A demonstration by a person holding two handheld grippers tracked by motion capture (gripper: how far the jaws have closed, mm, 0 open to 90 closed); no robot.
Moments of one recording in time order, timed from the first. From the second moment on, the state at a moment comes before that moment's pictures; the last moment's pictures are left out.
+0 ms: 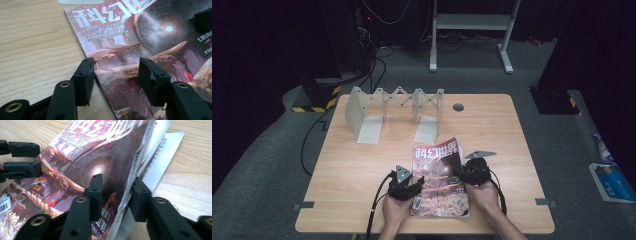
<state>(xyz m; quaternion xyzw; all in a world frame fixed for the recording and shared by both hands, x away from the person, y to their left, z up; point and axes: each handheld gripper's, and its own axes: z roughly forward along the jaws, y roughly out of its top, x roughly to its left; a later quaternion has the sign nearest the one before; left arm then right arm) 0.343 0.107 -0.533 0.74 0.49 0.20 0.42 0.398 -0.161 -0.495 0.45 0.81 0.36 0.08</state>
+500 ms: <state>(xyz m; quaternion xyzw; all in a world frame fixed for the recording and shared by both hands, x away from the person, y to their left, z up) 0.344 0.108 -0.533 0.74 0.48 0.18 0.43 0.388 -0.166 -0.496 0.41 0.82 0.38 0.08</state>
